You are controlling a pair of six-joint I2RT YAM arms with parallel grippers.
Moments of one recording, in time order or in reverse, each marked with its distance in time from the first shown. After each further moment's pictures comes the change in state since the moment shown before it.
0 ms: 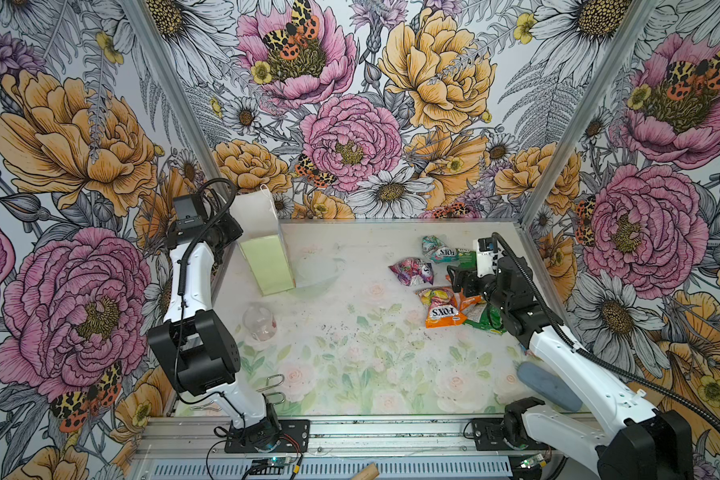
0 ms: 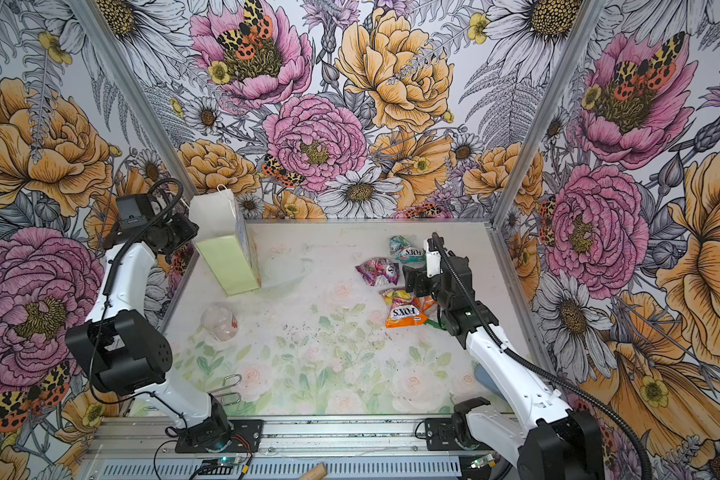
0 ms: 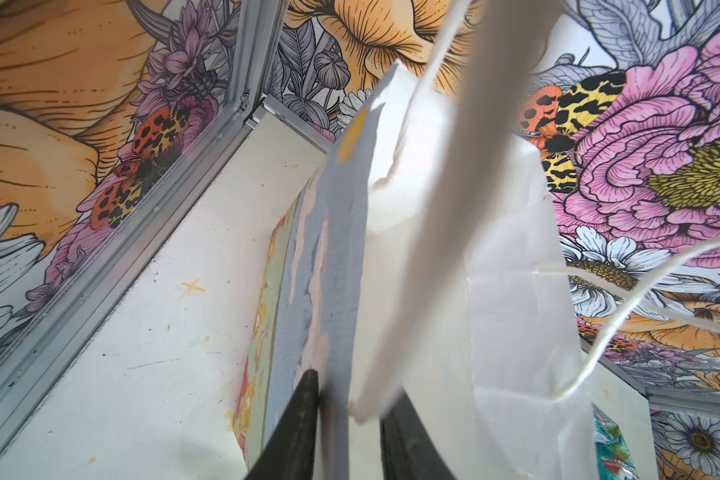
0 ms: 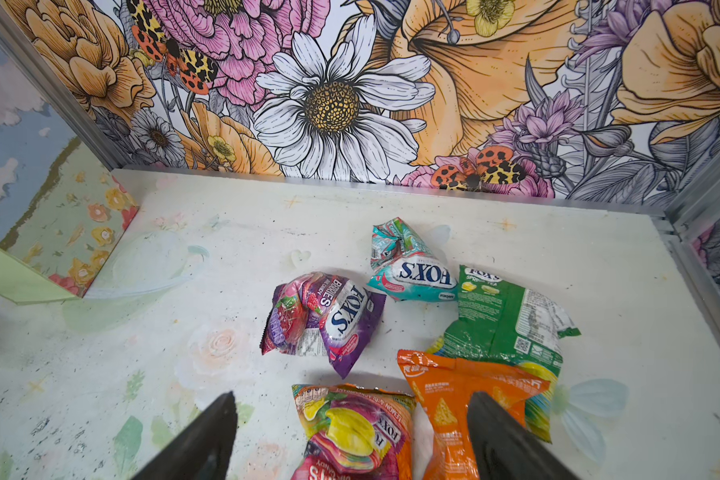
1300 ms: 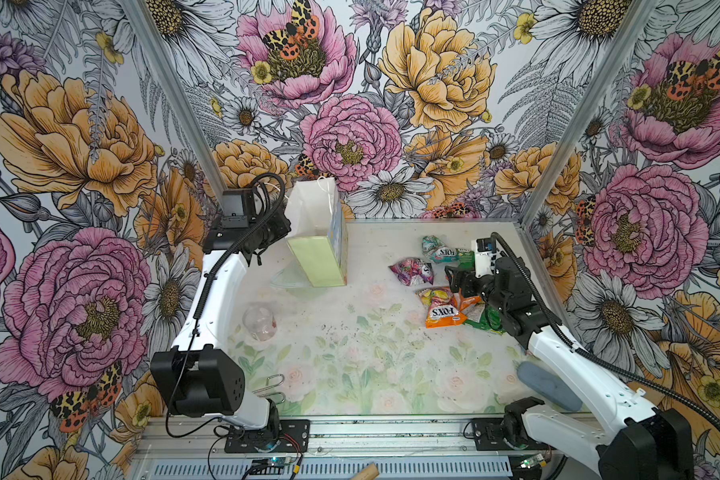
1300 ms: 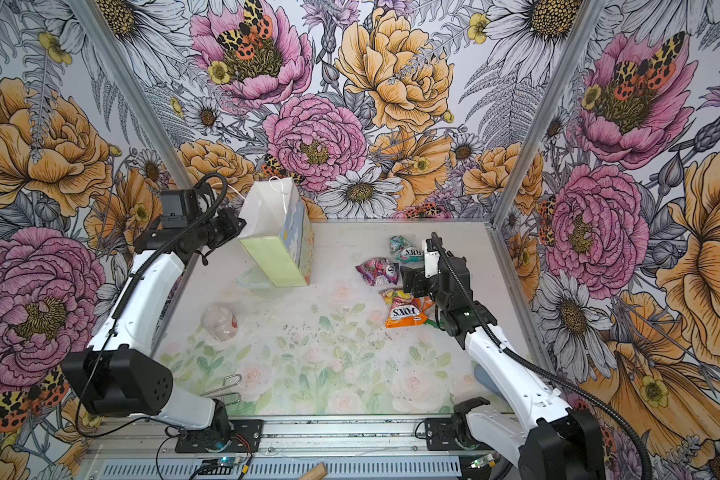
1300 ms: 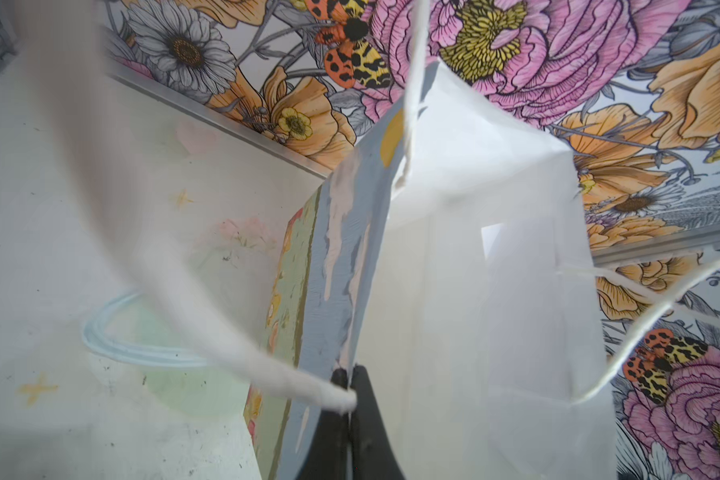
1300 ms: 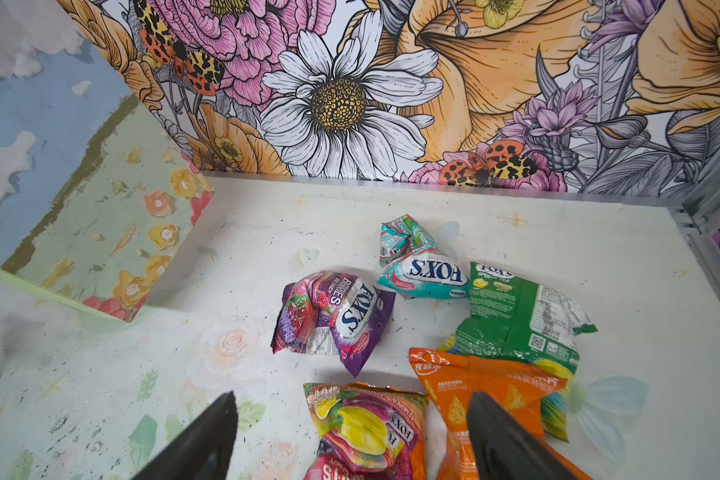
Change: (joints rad) left arm -0.361 -0.200 -0.090 -0.019 0.001 -0.126; right arm 0.017 0.004 0.000 0.000 0.000 0.034
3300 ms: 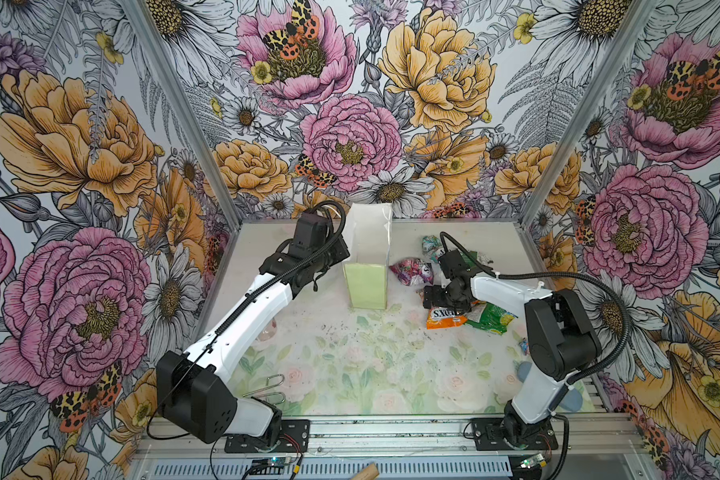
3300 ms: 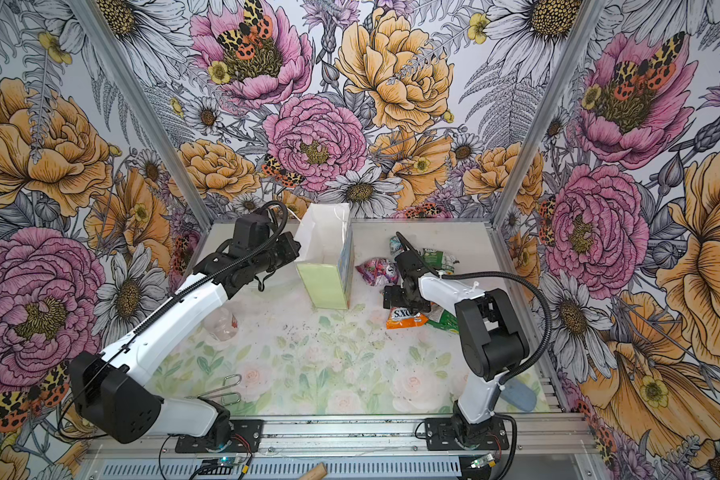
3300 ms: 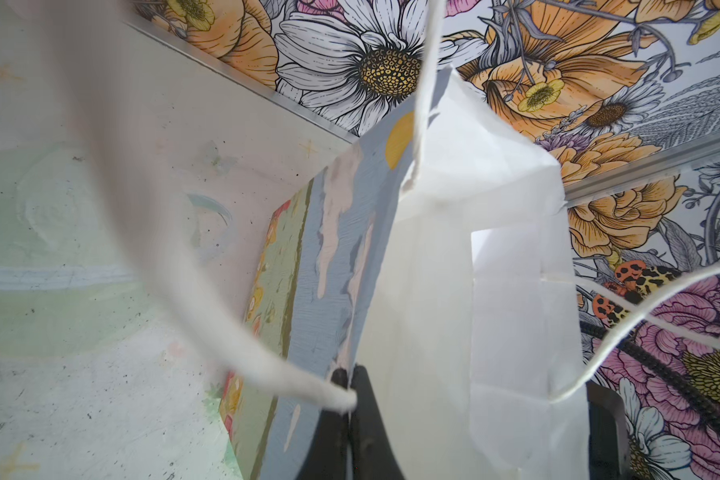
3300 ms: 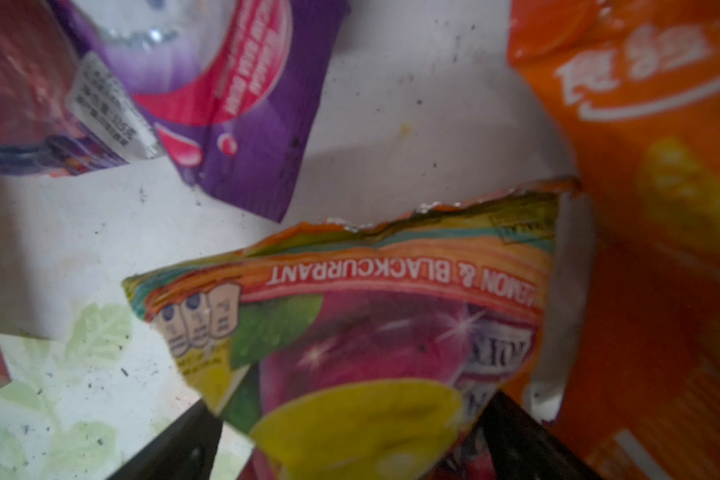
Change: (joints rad) left arm -0.442 -0.076 -0.209 0.164 -0.301 -0.242; right arm 0.066 0.701 0.344 -0.497 0.006 0.263
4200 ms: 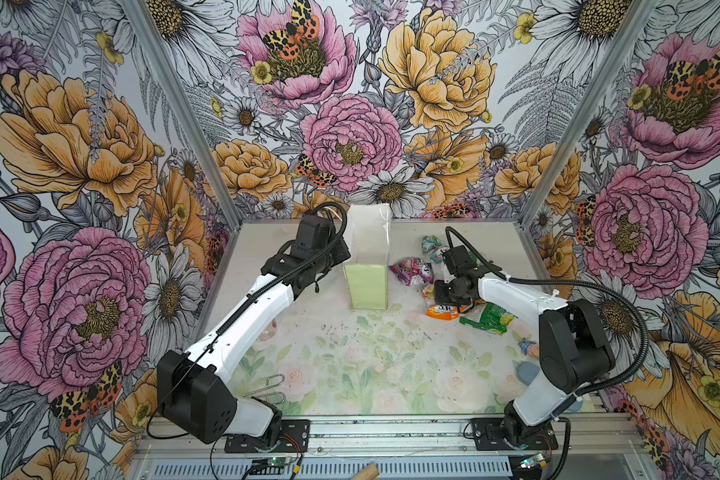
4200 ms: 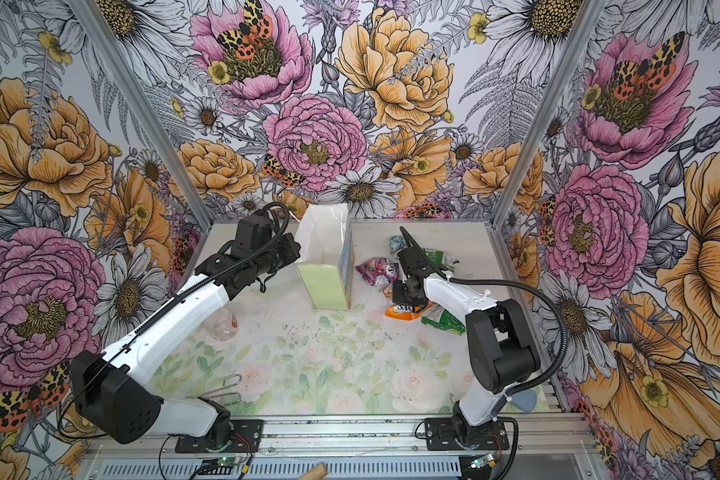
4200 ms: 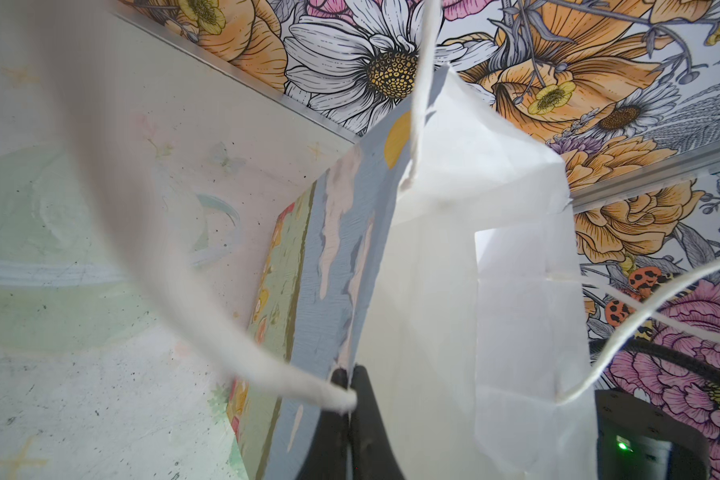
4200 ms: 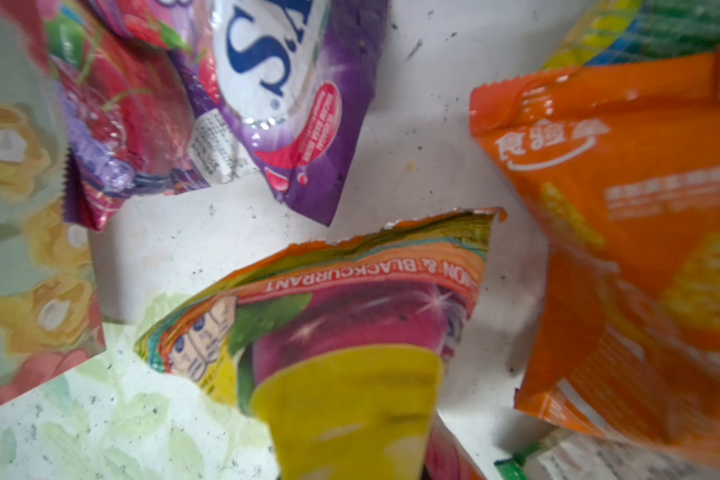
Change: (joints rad) left arm -0.010 0.000 -0.010 0.000 -0.030 -0.007; right arm 0.000 -0.123 -0.001 -0.012 -0.023 -0.007
